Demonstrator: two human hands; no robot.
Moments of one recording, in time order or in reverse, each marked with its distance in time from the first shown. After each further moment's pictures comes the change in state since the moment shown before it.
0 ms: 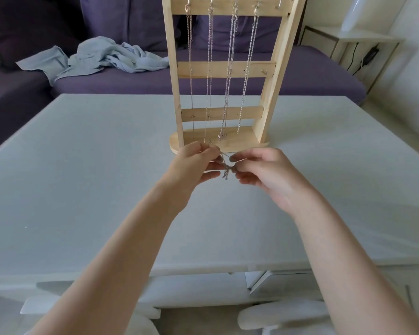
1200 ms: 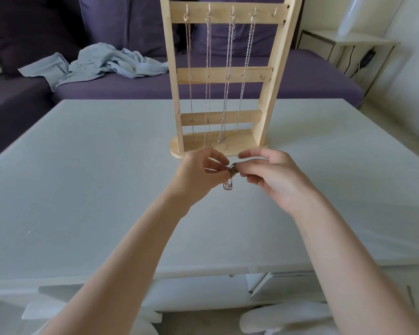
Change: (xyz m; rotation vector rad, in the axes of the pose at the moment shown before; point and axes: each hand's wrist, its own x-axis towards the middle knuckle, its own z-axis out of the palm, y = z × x) left_hand -0.006 -0.004 0.002 0.370 -0.041 0.141; right_hand -0.003 -0.001 -0.007 0.129 0.049 0.019
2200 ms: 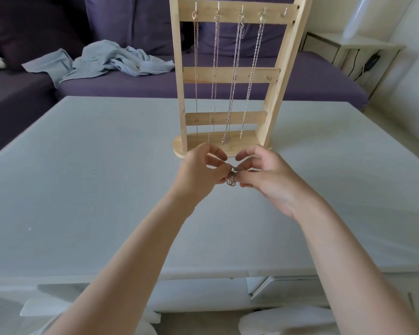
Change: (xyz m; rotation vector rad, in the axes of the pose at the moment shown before) left_hand 0.003 -0.001 0.000 -0.064 0.100 0.006; right_hand 0.003 0.003 0.009 -0.149 -0.146 -0.108
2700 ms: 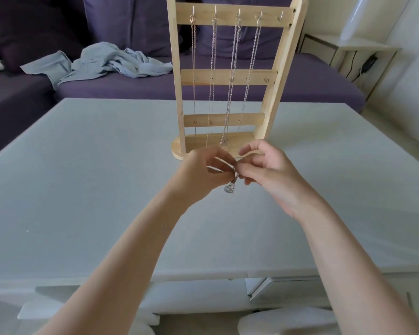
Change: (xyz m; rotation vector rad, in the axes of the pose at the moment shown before) left_hand 0.001 0.002 -0.006 0.122 -0.155 0.093; right_hand -0.005 -0.006 -0.005 -0.018 0.022 -0.114
